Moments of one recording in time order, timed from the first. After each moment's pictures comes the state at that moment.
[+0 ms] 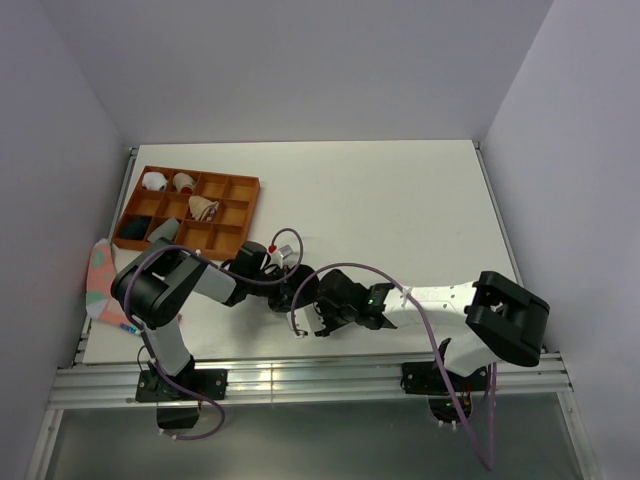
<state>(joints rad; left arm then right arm) -0.58 1.79 0.52 0.49 0.82 -0.92 1.07 1.44 0.62 -0.11 -0.10 -0.90</state>
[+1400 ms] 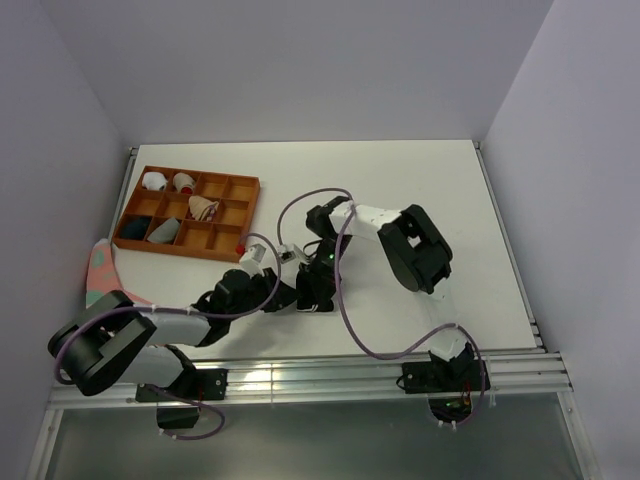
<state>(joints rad) -0.72 1.37 0.22 0.74 0.17 -0.91 0.68 2.14 1.50 -1.17 -0.84 -0.87</state>
